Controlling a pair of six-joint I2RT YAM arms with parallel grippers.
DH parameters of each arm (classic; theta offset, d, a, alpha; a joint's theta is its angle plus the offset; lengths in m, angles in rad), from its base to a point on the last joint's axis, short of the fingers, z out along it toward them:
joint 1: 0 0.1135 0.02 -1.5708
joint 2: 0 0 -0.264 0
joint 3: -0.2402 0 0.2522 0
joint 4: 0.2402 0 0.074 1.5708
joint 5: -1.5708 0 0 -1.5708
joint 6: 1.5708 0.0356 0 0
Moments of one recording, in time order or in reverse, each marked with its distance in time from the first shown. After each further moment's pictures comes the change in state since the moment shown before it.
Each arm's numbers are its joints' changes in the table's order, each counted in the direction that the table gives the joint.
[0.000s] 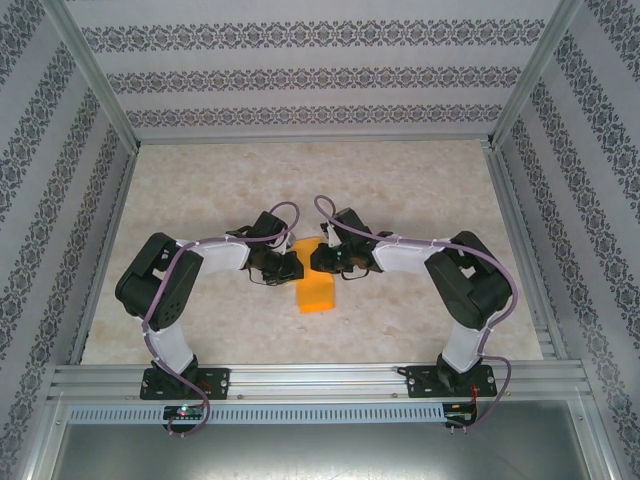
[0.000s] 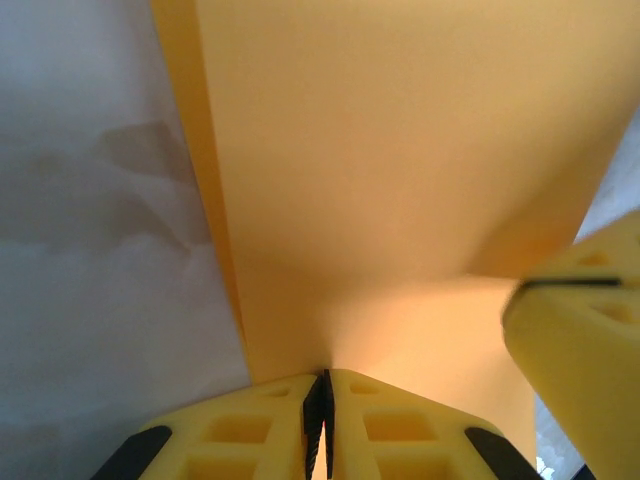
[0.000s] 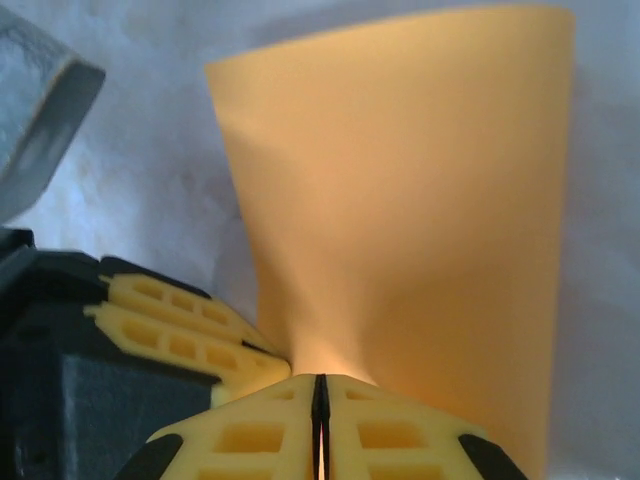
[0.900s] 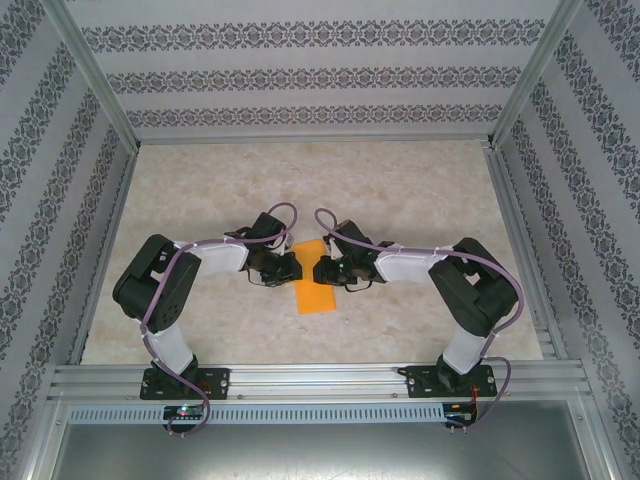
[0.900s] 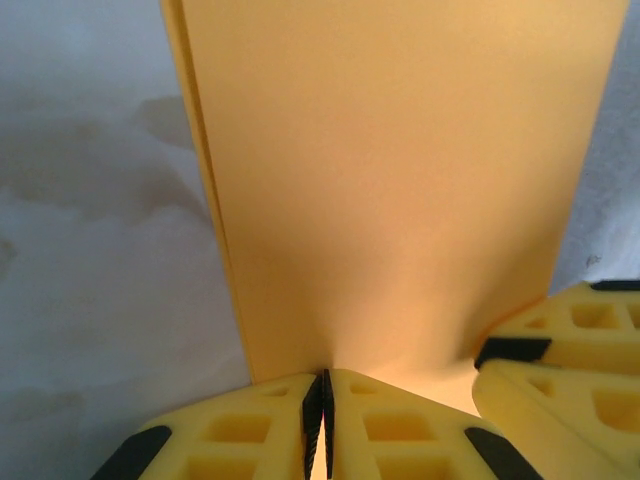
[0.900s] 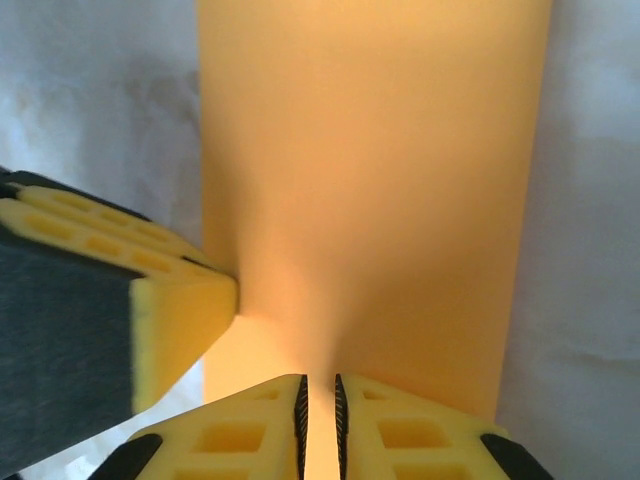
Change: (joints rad) left arm 0.000 -0.019 0.016 0.002 0.008 -0.026; right arm 0.044 -0.064 0.094 0.025 -0.041 0.025
